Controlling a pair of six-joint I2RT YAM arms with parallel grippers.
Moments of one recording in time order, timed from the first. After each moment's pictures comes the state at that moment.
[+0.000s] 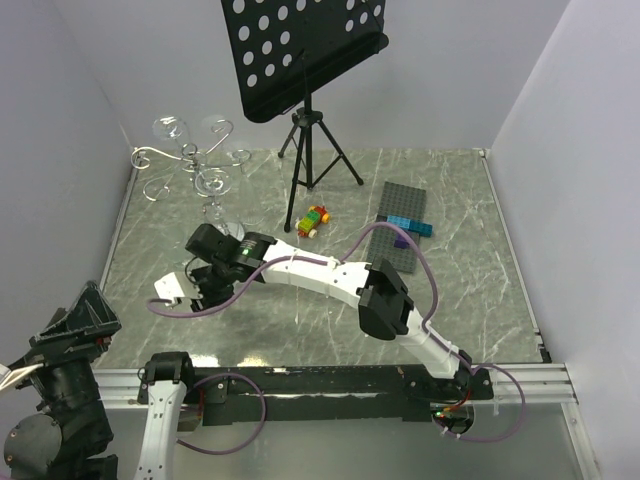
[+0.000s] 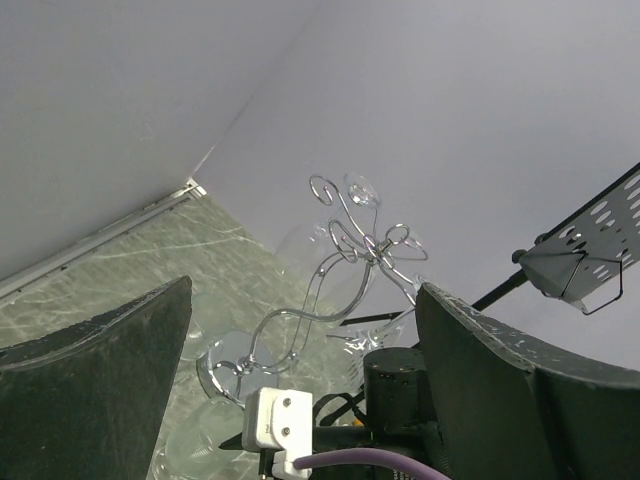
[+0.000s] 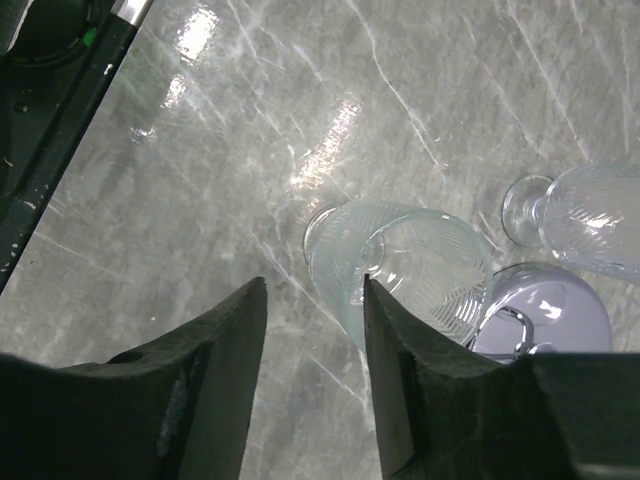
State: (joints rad) left arm 0.06 0.12 1.26 -0.90 -0.42 -0.65; right arm 1.20 2.30 2.21 -0.78 -0.40 -0.85
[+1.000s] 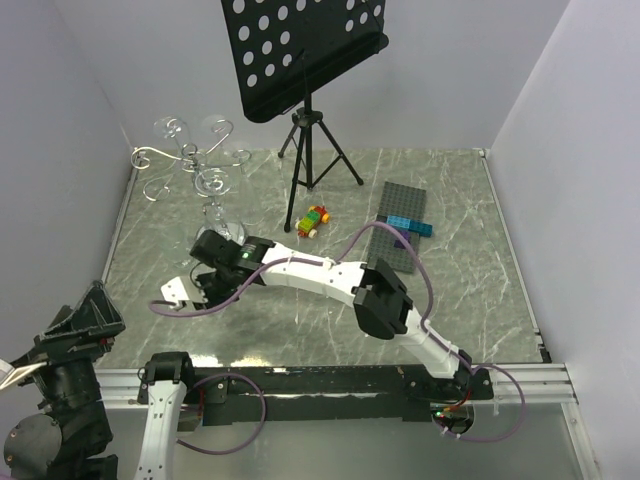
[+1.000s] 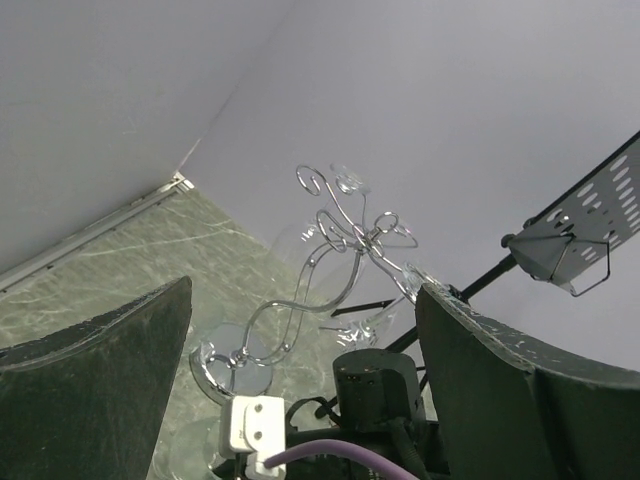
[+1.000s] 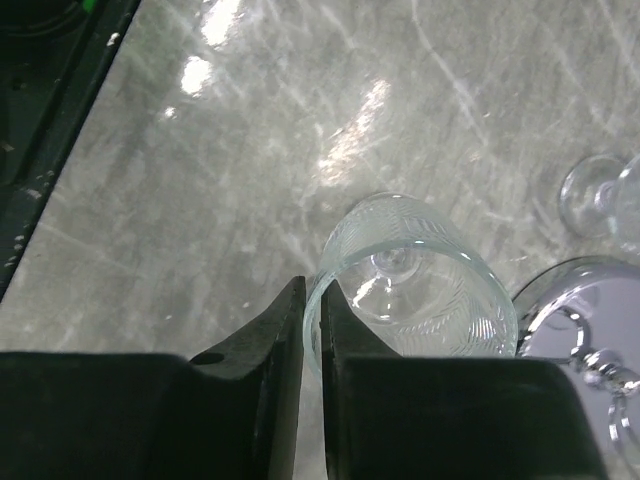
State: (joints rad) left arm 0.06 0.12 1.26 -0.90 -0.38 -0.64; right arm 1.19 2.33 2.18 -0.78 -0.40 -0.83
